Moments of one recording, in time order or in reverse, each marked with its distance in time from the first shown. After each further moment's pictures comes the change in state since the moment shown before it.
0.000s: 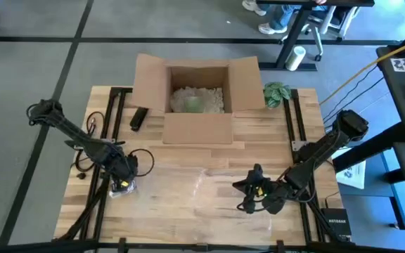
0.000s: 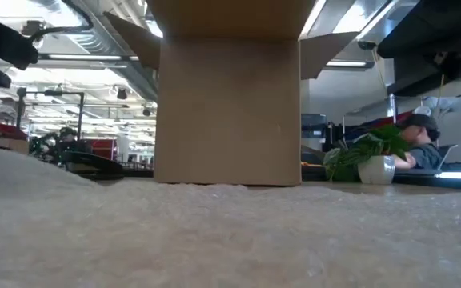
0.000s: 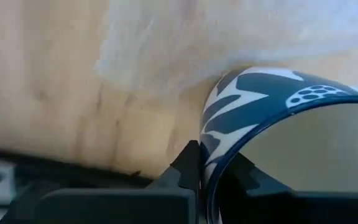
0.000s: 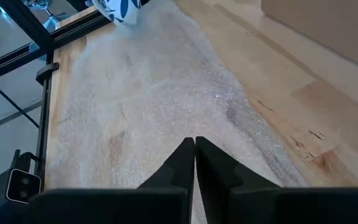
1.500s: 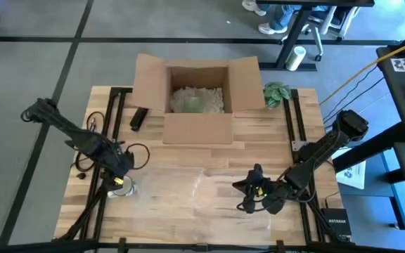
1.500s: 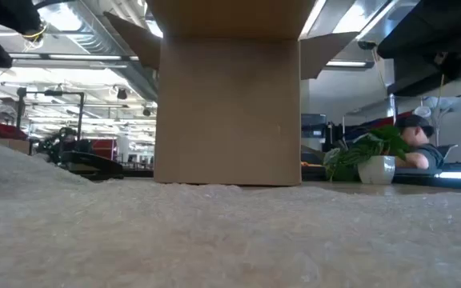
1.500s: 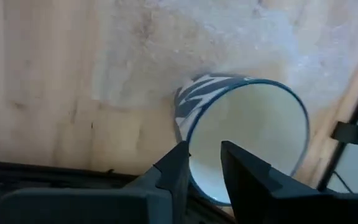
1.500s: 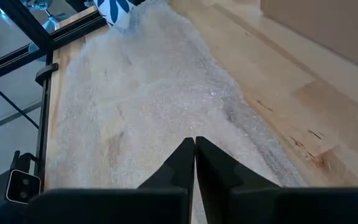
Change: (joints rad) left arm 0.007 -0.107 0.063 0.032 0.043 0.024; right arm 0.000 0.000 0.000 -0.002 0.002 0.007
